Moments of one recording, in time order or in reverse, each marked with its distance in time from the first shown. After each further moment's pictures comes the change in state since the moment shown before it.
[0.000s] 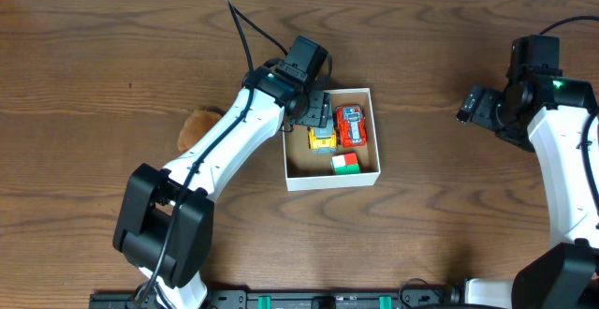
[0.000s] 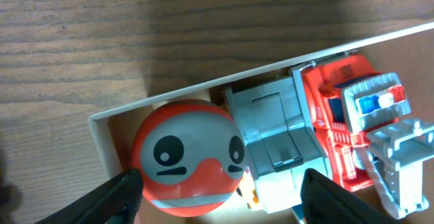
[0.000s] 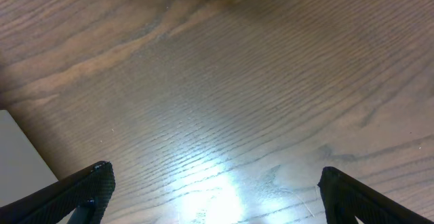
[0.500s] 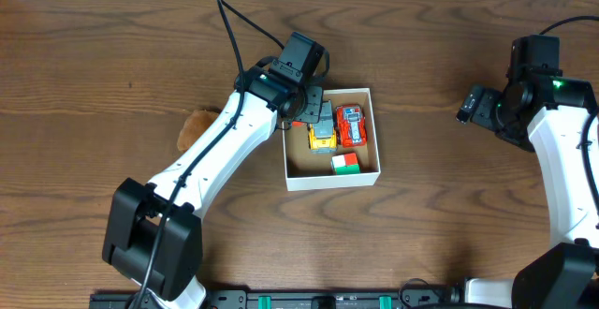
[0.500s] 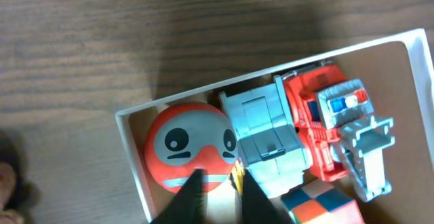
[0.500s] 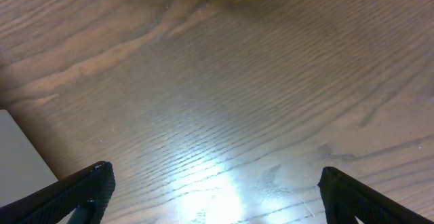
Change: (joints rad) left arm 0.001 -0.063 0.000 -0.002 -0.002 0.008; right arm 0.000 0.000 0.000 -0.001 0.000 0.000
